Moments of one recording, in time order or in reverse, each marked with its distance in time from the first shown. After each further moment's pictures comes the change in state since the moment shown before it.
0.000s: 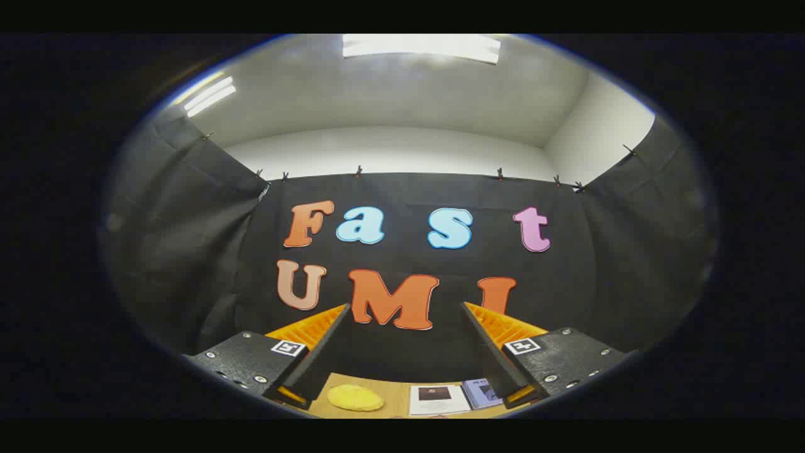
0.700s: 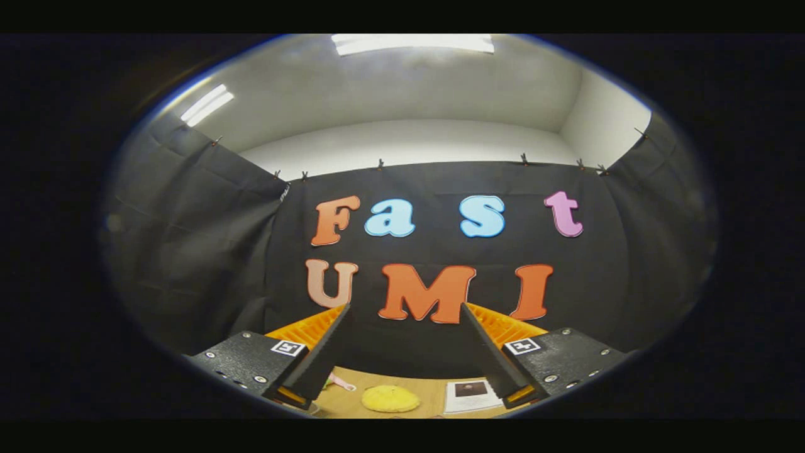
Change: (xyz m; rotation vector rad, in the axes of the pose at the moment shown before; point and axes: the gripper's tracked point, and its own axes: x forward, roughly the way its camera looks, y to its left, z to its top) arm 0.012 0.061 -0.018 0.086 0.056 0.123
